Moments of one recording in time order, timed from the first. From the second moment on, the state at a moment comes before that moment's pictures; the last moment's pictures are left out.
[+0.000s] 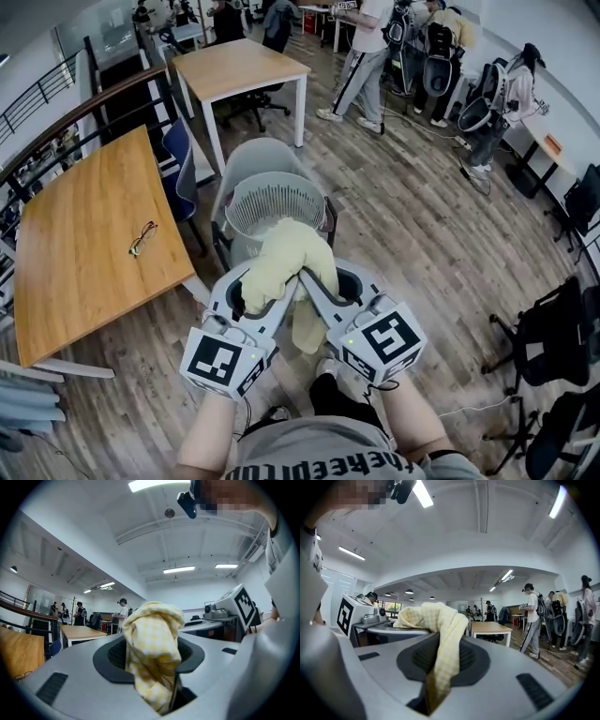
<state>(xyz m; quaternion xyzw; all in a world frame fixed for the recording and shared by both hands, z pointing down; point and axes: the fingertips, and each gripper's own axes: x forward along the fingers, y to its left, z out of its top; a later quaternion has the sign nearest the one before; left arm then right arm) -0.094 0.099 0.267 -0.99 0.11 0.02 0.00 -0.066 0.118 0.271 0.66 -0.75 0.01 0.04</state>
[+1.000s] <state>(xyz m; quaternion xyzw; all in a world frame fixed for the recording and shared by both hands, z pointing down) 0.021 0.061 0.278 -0.98 0.22 0.00 0.00 0.052 0.074 0.282 0.58 -0.82 0.02 0.03</state>
